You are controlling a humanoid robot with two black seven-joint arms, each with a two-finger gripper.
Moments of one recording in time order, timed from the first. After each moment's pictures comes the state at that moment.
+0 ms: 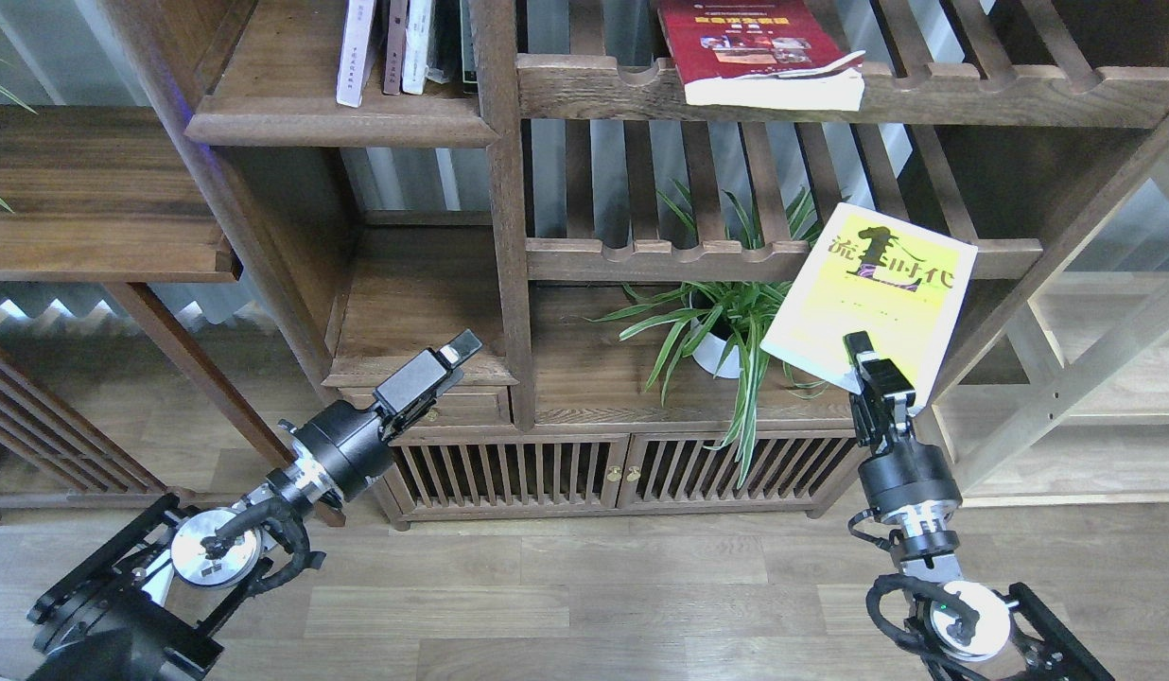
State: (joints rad) left arm -0.27 0.15 -0.97 -1.11 -0.10 -0.49 0.25; right arm -0.05 -0.14 1.31 1.12 0.12 0.58 0.17
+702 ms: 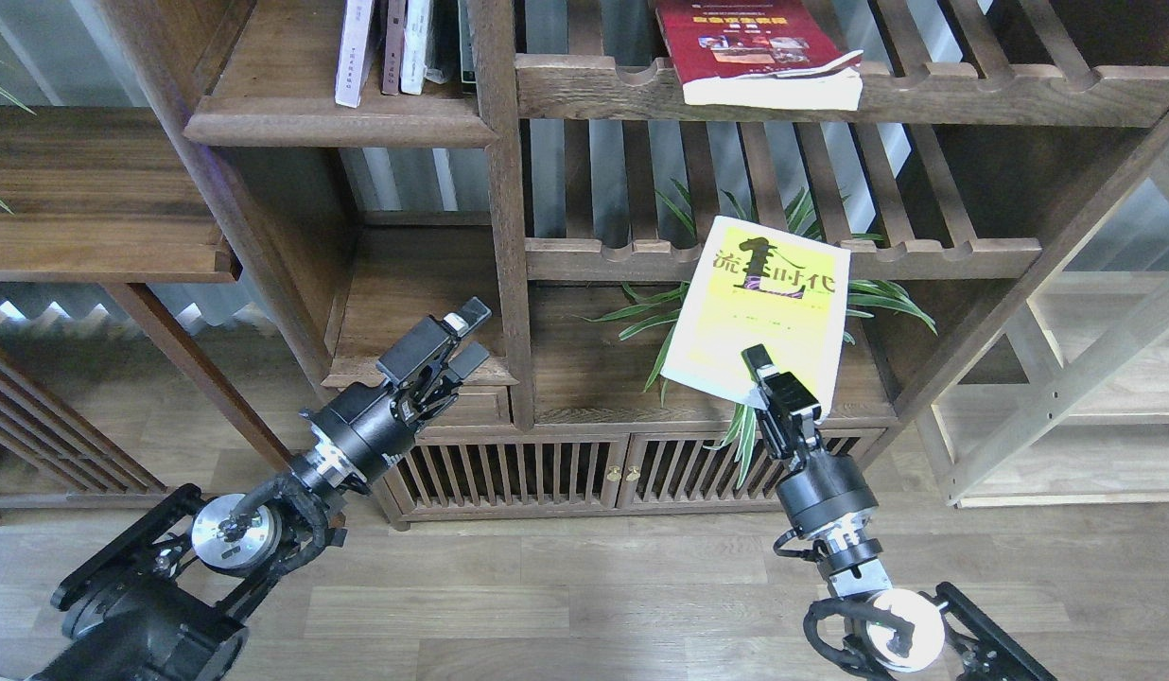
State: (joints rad) left arm -0.31 0.12 -0.93 -1.11 -0.36 -0.49 0.30; right arm -0.03 -0.11 1.09 1.17 0.11 0.58 0.17
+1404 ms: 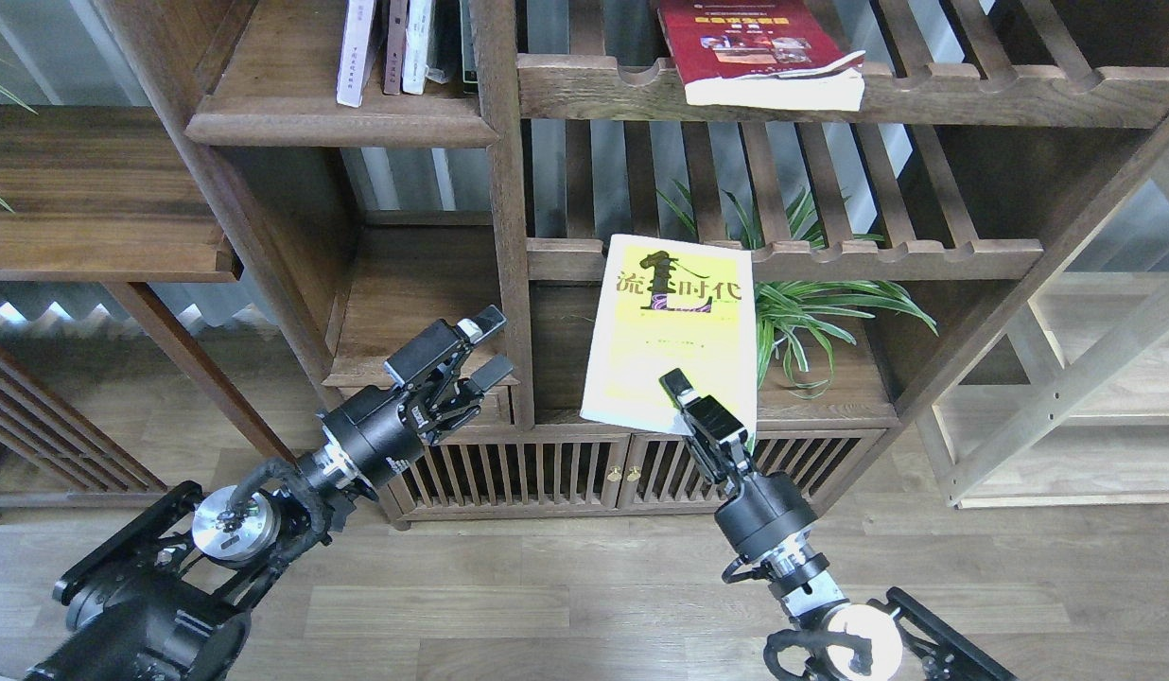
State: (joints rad) left arm -0.33 0.12 -0.91 -1.07 -0.51 -0.49 0.46; right arm -0.01 -0.10 0.91 1.22 0.09 0.58 0.17
